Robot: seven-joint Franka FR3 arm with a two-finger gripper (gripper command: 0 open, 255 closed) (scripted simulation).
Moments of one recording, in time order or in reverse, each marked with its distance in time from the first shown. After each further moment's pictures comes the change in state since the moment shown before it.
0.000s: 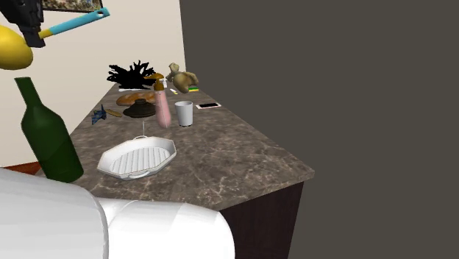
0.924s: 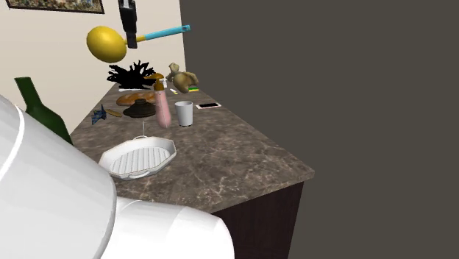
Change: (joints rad) arm -0.082 0.177 -0.209 0.051 -0.128 0.042 -0.291
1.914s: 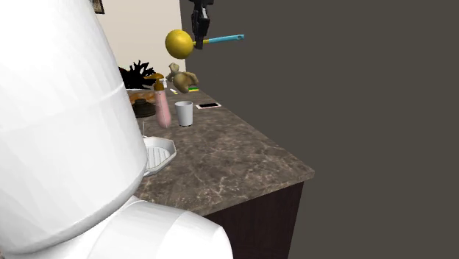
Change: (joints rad) arm -0.101 0.365 -0.161 0.327 -0.083 -0.015 -0.255
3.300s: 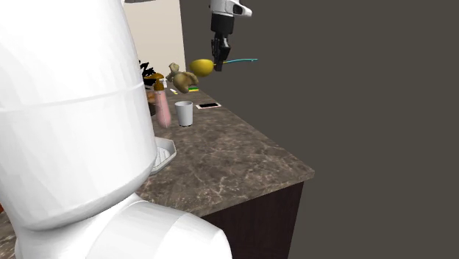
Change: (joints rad) arm -0.039 0.113 -0.039 -0.065 -0.007 0.162 -0.107
